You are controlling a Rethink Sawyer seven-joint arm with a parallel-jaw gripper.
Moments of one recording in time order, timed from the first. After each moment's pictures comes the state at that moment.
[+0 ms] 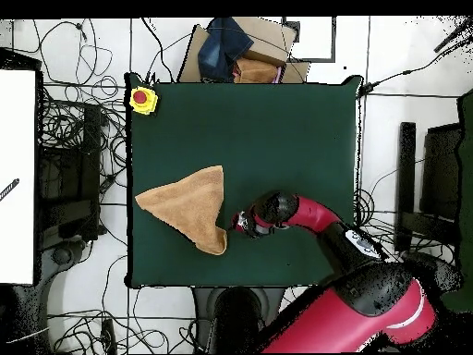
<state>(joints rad) -0.81 0.05 0.48 1.43 -0.53 0.89 1.79</state>
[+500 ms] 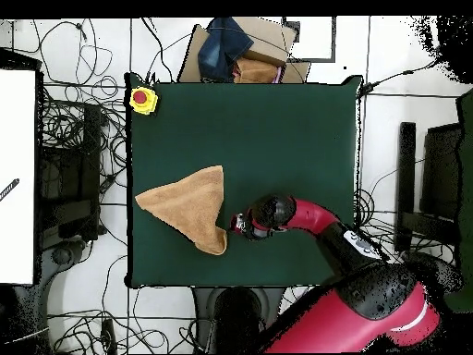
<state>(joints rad) -0.82 0.03 0.49 1.47 -0.57 0.82 1.79</state>
